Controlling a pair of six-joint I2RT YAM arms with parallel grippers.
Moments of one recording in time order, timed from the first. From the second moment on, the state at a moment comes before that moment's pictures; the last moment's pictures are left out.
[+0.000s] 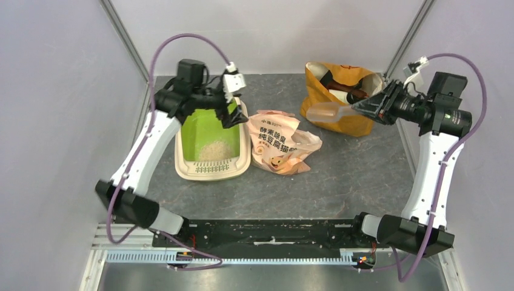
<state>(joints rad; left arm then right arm) -0.33 1.39 1.59 -0.76 0.69 0.66 -0.35 1.23 1.62 -1.00 -0.97 0.46</state>
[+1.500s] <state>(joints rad) -0.59 1.85 1.92 -1.17 0.79 1.16 -0.10 1.32 1.48 -1.14 -0.74 0.26</state>
